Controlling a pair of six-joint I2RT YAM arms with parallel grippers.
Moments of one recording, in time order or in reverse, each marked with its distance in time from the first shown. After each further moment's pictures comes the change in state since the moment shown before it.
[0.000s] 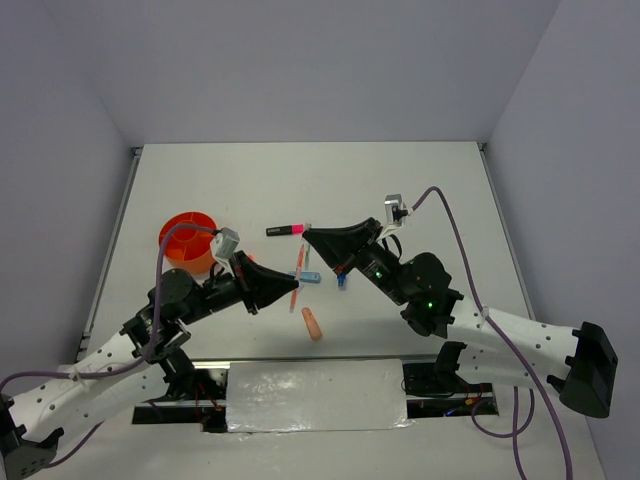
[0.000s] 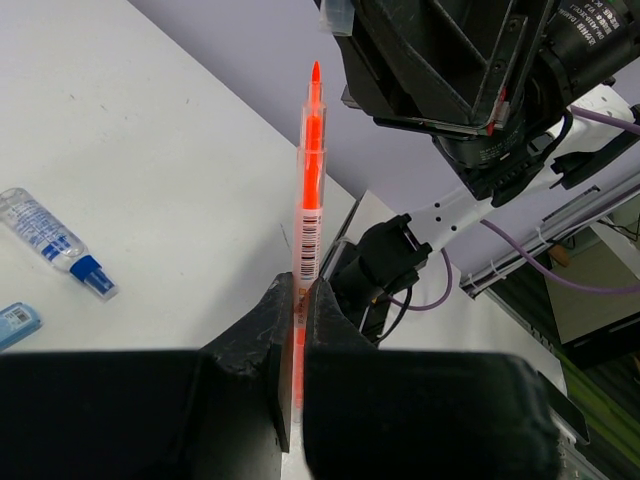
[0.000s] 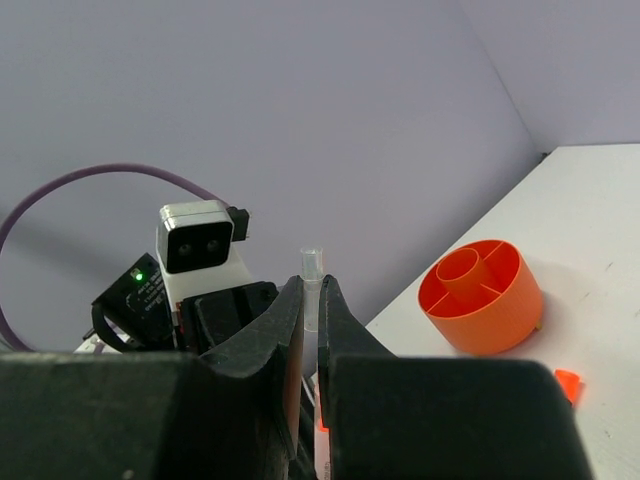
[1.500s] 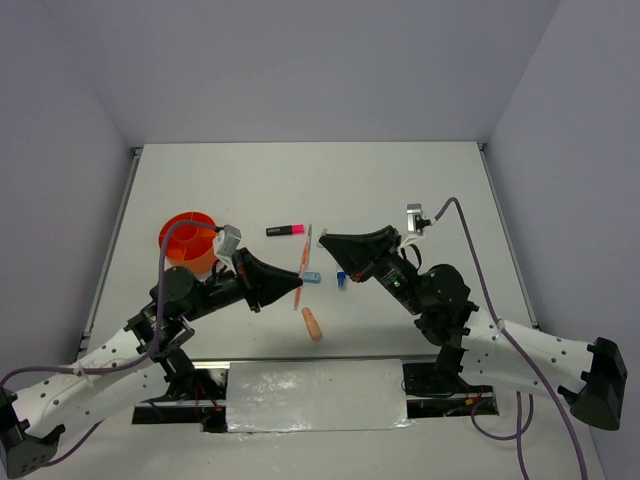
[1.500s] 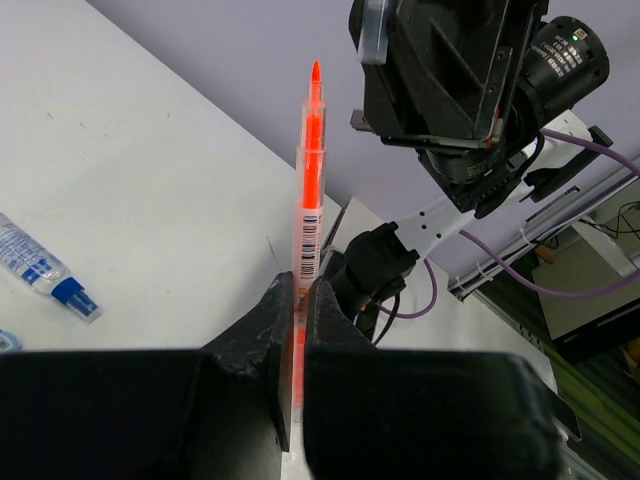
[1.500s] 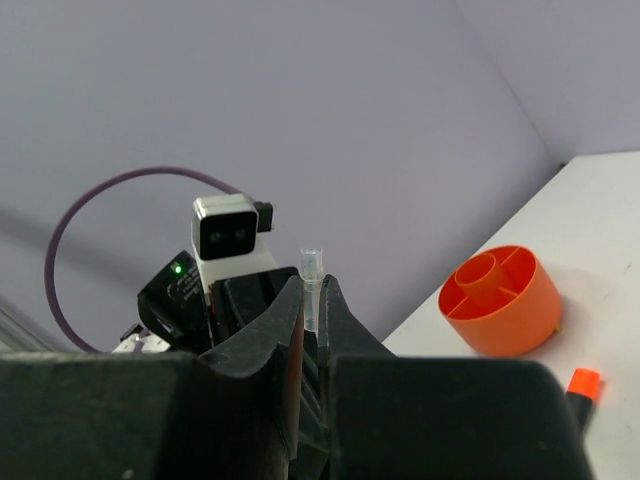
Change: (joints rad) left arm 0.000 0.042 0.009 0.074 0.029 -0.008; right arm 0.000 -0.144 -0.092 -0.003 0.018 0.056
